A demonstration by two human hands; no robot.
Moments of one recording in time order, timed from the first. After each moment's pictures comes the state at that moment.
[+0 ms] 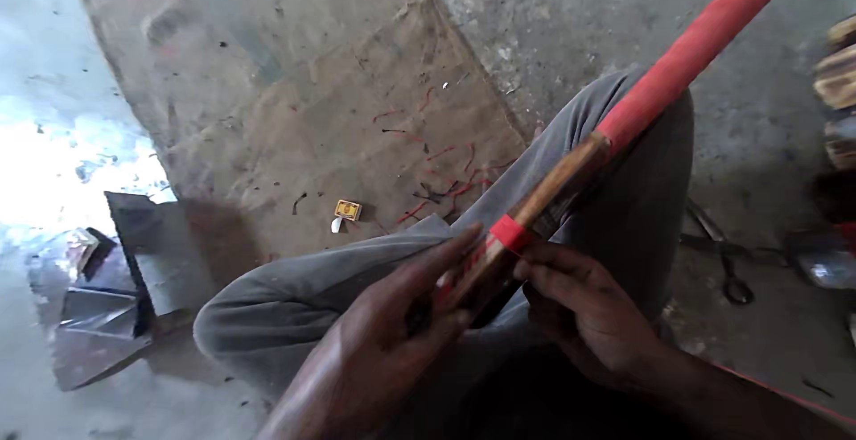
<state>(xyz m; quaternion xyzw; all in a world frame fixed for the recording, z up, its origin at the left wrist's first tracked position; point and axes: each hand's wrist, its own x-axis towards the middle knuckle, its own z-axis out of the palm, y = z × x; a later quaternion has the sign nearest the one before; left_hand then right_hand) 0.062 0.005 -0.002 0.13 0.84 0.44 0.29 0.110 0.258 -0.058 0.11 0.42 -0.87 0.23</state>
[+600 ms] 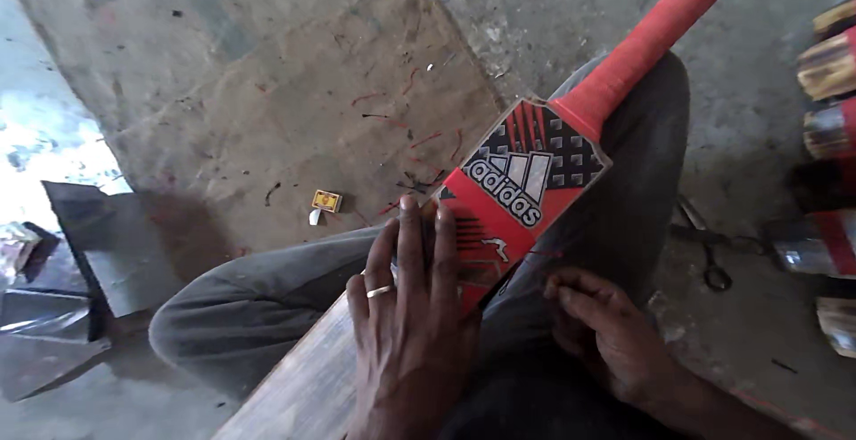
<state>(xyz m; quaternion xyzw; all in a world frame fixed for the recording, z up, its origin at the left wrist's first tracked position) 0.099 0.063 -0.047 0.14 0.99 0.05 0.00 0.163 0.293 -0.087 0.20 0.46 -0.83 0.23</state>
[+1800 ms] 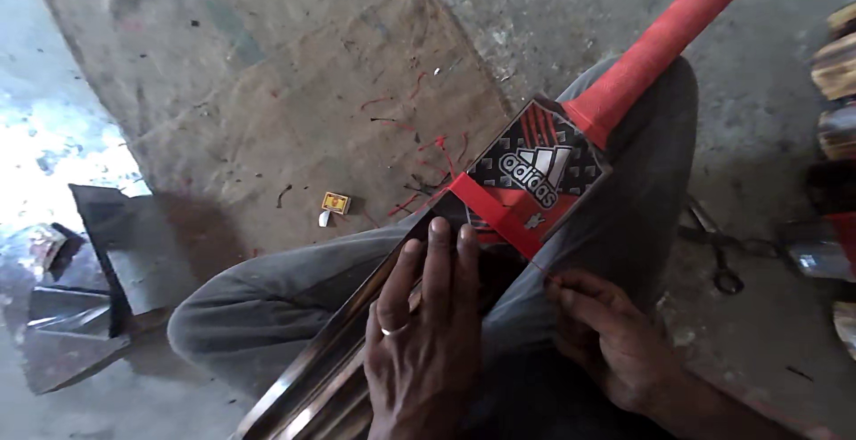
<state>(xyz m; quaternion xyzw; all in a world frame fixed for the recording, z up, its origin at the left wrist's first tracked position) 0.117 0.068 -0.050 0.16 0.98 -0.03 -0.08 0.158 0.285 -0.082 0.21 0.41 -0.86 0.24</state>
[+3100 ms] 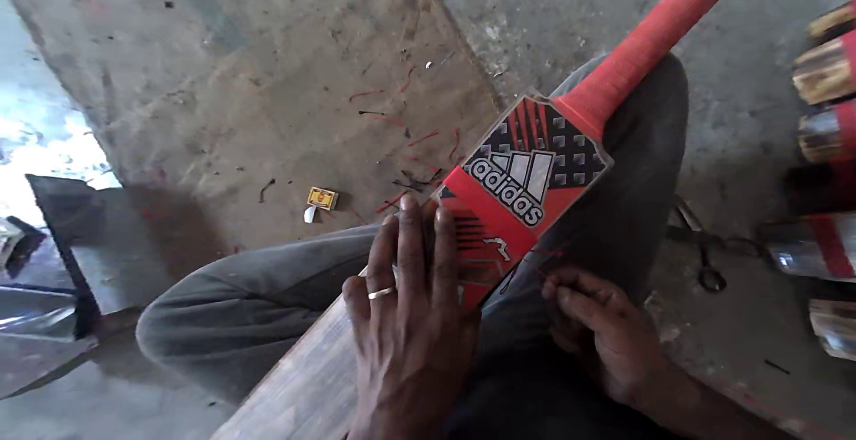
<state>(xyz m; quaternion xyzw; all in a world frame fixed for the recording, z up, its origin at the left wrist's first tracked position) 0.102 0.067 -0.051 0.13 0.99 0.04 0.00 0.163 0.294 -0.088 0.21 0.47 -0.83 0.22</state>
